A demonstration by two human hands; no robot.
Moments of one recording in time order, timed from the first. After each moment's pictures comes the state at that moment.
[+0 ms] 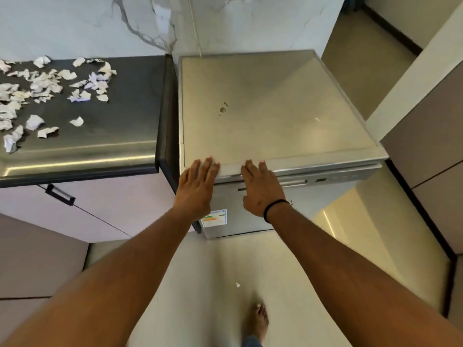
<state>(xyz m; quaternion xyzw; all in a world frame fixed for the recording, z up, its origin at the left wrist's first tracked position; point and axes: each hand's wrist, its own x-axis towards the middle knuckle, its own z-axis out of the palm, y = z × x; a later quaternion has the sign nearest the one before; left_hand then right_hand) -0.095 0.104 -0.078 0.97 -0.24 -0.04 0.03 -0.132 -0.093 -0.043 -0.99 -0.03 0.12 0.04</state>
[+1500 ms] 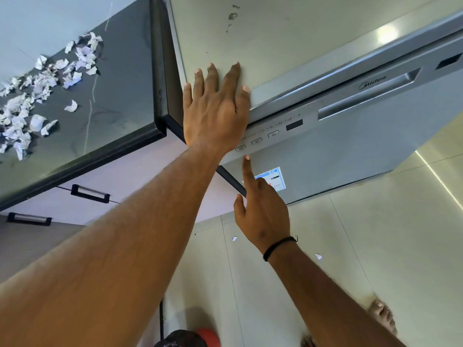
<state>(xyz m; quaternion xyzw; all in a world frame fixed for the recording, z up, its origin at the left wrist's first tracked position) -0.036 0.082 -0.095 0.98 -0.18 0.09 0.02 -0.182 0.059 -0.222 -0.92 0.11 -0.11 0.36</state>
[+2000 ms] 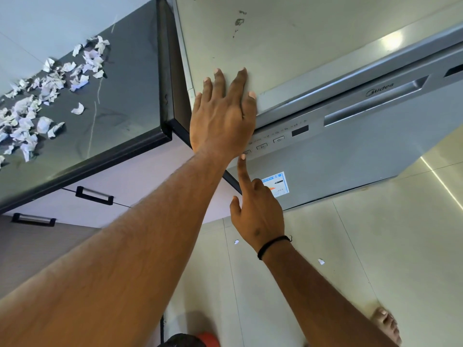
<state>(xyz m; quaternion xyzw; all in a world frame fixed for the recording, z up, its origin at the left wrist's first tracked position) -0.037 0.082 -0.096 0.98 -0.19 0.08 0.04 -0.166 0.069 -0.220 -0.92 0.11 -0.06 0.37</state>
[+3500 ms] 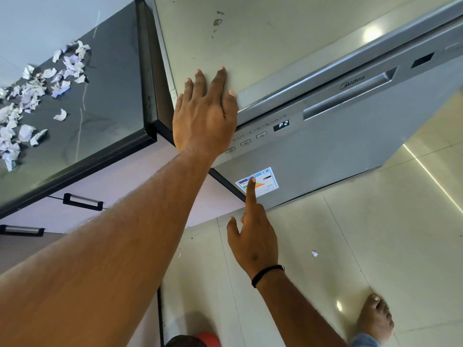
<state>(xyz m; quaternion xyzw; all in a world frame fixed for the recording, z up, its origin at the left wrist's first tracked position) -0.039 0.081 -0.097 0.98 -0.18 0.11 0.04 -0.220 0.087 -0.240 -0.83 0.20 -0.06 0.51</state>
